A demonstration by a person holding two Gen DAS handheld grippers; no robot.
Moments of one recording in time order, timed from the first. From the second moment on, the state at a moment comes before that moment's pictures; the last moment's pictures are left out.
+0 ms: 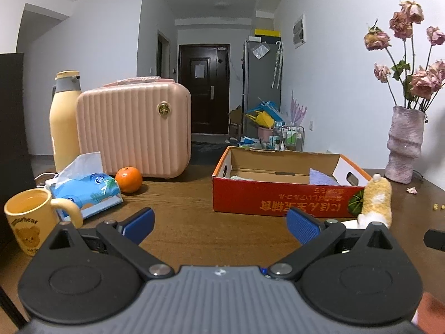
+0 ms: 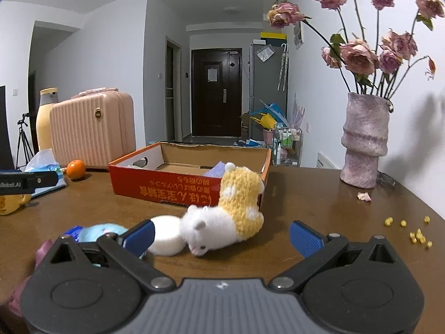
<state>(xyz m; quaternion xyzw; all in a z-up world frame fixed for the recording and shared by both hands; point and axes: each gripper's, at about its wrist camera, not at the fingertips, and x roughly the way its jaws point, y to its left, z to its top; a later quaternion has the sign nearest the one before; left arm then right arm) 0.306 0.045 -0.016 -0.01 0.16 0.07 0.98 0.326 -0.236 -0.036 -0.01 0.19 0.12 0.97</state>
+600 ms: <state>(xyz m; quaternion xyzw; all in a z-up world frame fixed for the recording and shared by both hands) 0.221 0.022 -0.025 -0.02 0.17 0.02 0.99 0.243 -0.232 -0.054 -0.03 0.19 0.14 0.97</state>
